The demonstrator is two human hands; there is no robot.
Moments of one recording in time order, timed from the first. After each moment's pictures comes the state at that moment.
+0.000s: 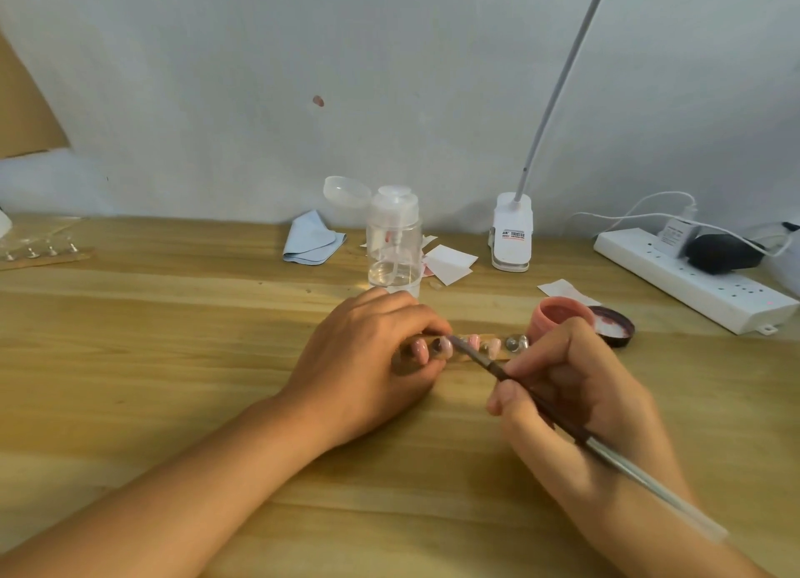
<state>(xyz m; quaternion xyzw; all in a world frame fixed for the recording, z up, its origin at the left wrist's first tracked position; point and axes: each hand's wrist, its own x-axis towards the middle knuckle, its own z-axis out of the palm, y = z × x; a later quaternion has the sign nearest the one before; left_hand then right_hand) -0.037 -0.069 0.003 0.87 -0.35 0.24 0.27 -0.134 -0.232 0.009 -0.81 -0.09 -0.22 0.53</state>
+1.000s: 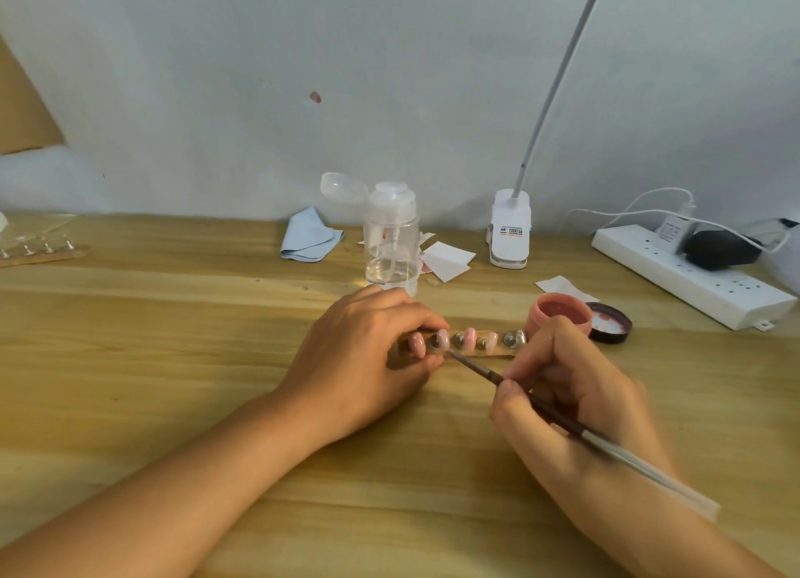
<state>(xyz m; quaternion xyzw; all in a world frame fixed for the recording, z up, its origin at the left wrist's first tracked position) -0.035 -0.068 0.002 0.87 -0.35 0.23 0.28 -0.140 -0.242 0.012 -0.84 -0.10 -0.26 0.46</state>
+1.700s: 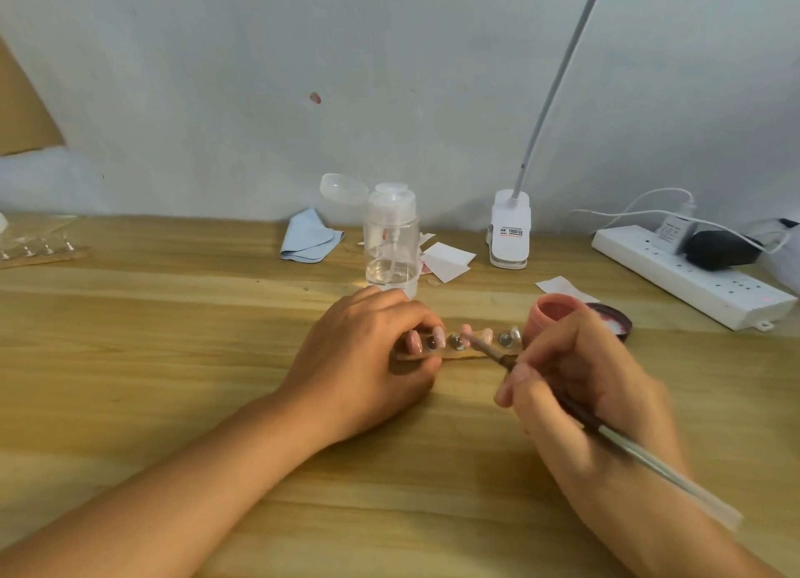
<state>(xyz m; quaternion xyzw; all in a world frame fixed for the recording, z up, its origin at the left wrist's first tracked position) -0.035 -0.068 0.002 0.88 -0.34 0.22 0.26 -0.140 -0.242 0.012 -0.82 -0.09 -0.30 0.48</state>
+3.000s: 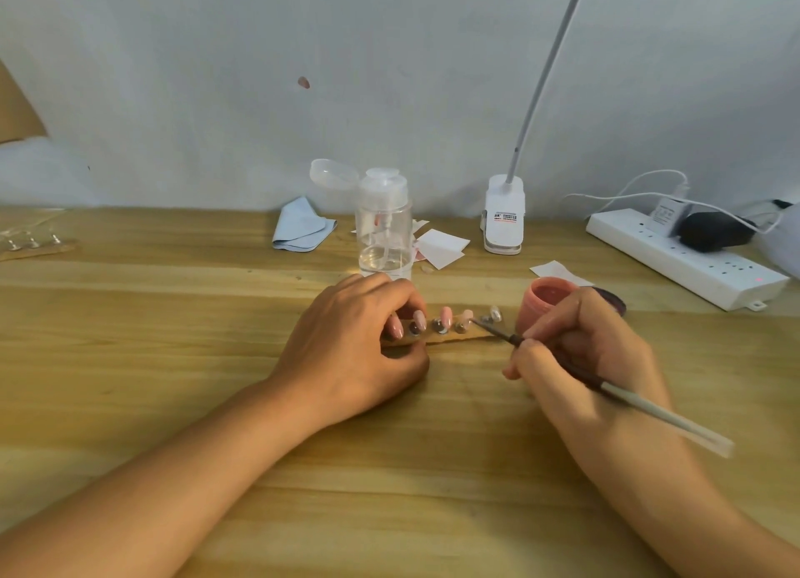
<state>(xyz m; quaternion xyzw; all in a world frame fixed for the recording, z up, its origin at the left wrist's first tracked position) -0.032 -0.066 0.000 0.89 -0.31 0.19 0.27 -0.130 -0.248 0.011 -0.80 -0.02 -0.30 0.52</state>
